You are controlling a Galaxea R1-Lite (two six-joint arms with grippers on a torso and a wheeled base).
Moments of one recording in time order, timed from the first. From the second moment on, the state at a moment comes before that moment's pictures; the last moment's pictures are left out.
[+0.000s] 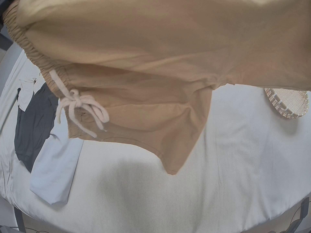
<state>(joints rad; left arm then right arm) -0.57 1.13 -1.09 -0.48 -0.40 -0.65 0.37 1.05 -1.46 -0.16 0.25 0.46</state>
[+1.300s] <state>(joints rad) -0.38 1.11 -1.01 -0.30 -0.36 -0.72 0.31 1.12 -0.92 -0.48 0.34 0.57</state>
